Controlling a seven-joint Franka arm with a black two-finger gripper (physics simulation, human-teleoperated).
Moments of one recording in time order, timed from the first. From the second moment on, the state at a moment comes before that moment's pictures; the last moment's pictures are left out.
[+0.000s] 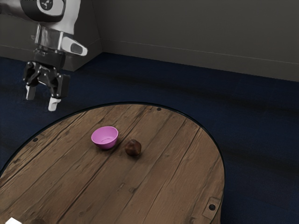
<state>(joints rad) -0.21 -0.10 0.13 -1.63 0.11 0.95 0.00</state>
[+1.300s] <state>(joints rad) -0.23 0.42 0.12 -1.97 -0.08 2.45 -0.02</state>
